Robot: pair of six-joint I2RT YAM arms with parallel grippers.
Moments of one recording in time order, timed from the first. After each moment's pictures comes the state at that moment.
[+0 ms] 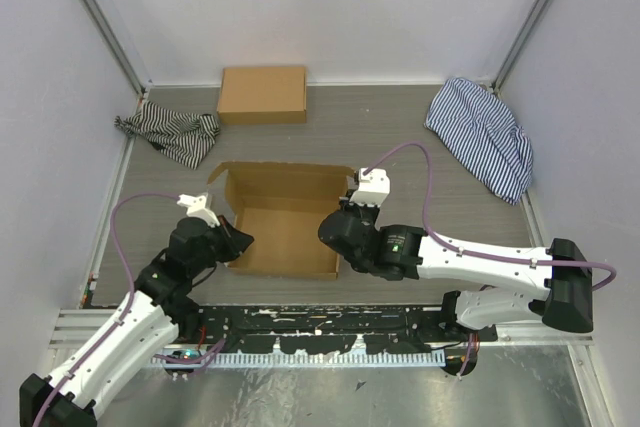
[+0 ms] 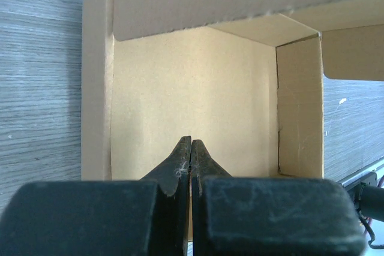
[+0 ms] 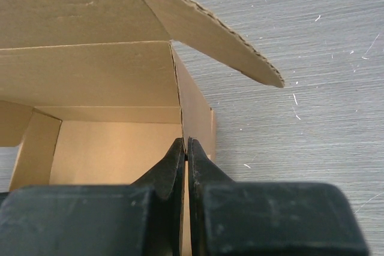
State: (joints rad) left arm -0.53 0.48 0.26 -0.29 0.01 -0.75; right arm 1.24 1.21 0.92 -0.44 1.02 0.90
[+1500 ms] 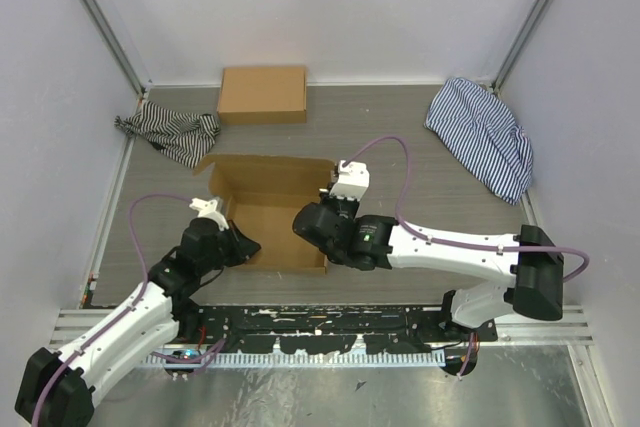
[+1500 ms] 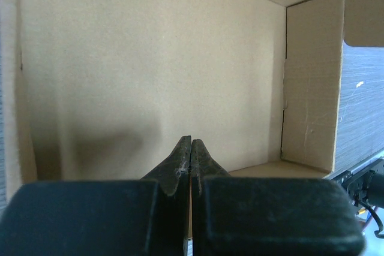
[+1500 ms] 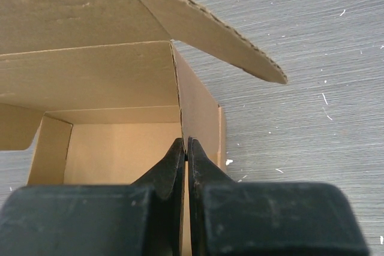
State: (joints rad) left arm -0.55 0.62 0.19 -0.16 0.06 -0.79; right arm 1.24 1.38 1.07 -0.48 1.03 0.99
